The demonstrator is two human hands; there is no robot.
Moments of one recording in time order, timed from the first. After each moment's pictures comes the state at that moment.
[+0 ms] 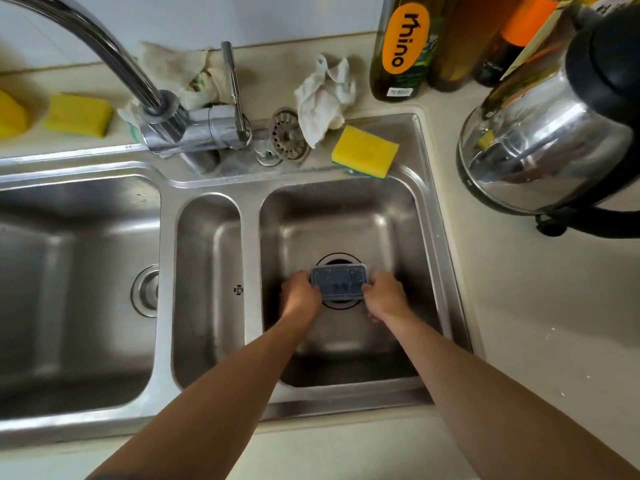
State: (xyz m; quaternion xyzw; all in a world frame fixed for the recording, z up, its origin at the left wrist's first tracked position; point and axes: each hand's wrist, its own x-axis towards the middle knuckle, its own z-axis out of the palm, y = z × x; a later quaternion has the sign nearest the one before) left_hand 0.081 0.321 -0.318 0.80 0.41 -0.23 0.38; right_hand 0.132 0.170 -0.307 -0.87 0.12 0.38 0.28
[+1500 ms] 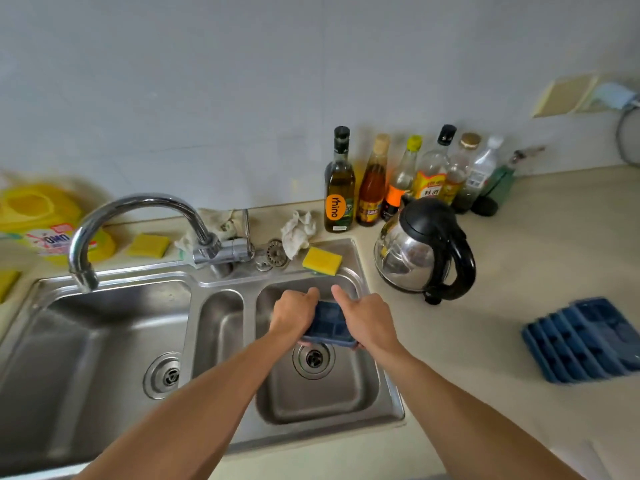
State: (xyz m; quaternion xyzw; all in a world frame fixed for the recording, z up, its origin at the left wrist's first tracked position) left_hand 0.111 0.287 -0.081 0.80 0.34 -0.13 0.47; right_hand 0.127 0.144 -0.067 -0.89 0.07 0.20 0.41
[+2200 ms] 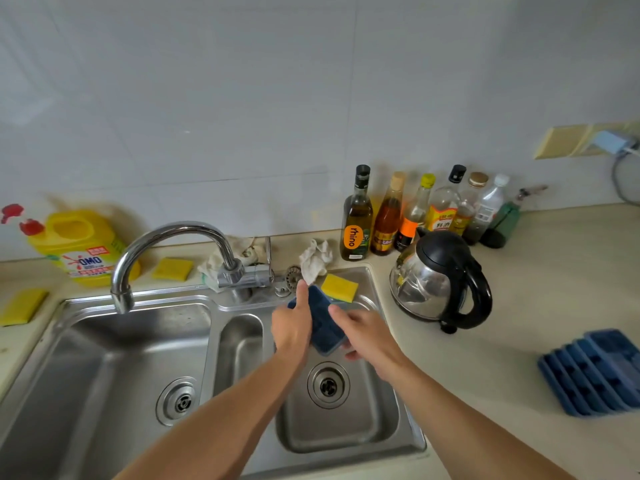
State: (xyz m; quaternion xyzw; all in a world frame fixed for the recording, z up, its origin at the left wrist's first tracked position) left_hand 0.106 0.317 -0.062 0.67 0.44 0.05 0.60; right_hand 0.120 0.178 -0.043 -0.80 0.01 0.26 0.54
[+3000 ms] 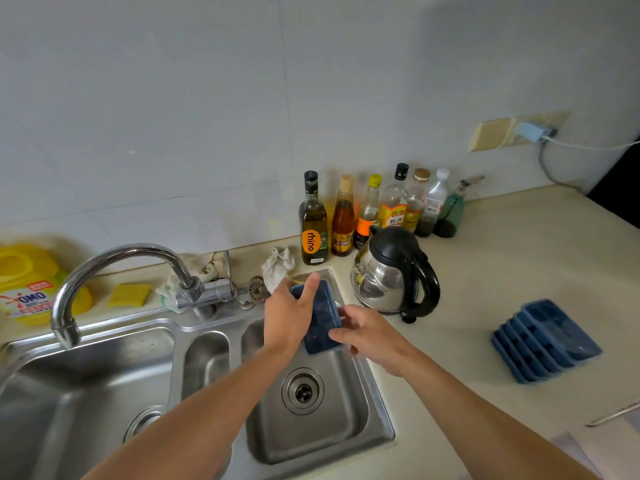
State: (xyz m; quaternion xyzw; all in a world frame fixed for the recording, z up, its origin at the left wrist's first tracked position) left_hand 0.122 0.269 -0.024 0.82 0.19 0.10 0.52; right_hand 0.121 0.098 -0.015 -0.79 -0.09 0.28 0.54
